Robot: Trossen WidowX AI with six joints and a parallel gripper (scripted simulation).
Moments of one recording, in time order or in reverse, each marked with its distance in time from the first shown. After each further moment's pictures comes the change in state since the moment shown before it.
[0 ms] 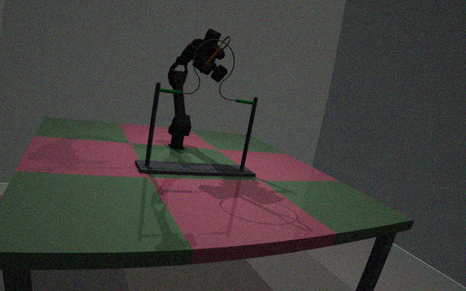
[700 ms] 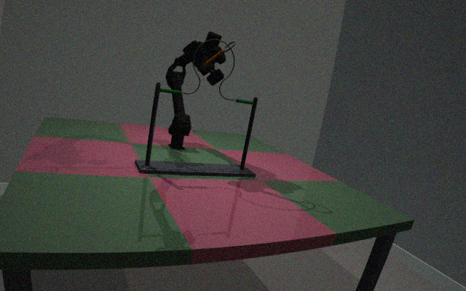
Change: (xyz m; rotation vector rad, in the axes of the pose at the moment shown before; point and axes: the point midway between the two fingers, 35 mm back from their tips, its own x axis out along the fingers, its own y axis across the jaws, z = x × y) arm 0.001 -0.009 0.001 -0.230 -0.031 -0.131
